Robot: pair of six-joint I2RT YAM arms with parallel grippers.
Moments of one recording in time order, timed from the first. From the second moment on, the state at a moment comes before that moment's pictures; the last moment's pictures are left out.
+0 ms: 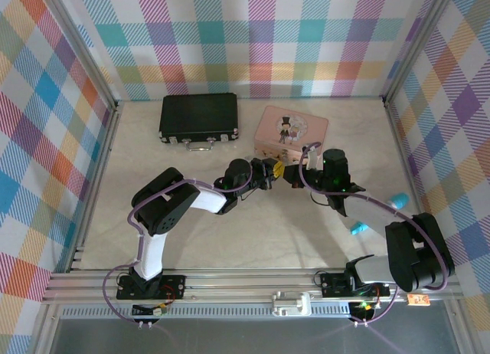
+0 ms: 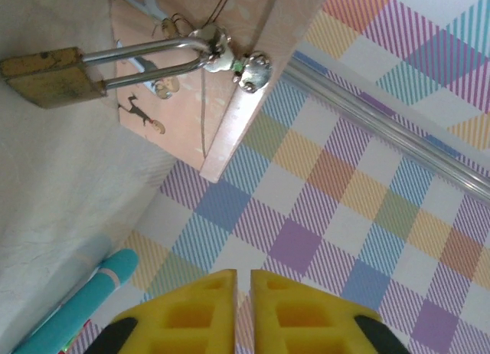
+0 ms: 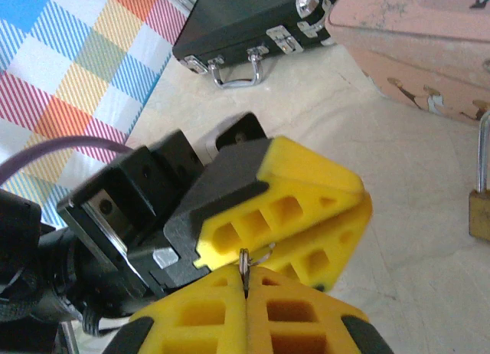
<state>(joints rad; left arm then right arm) -0.77 2.01 0.93 0.94 0.16 -2.05 0.34 1.33 0.58 0.29 -0.62 0.51</state>
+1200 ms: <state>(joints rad) -0.72 1.76 0.97 0.78 0.19 -1.20 0.31 1.33 0.52 0.81 -0.78 1.00</state>
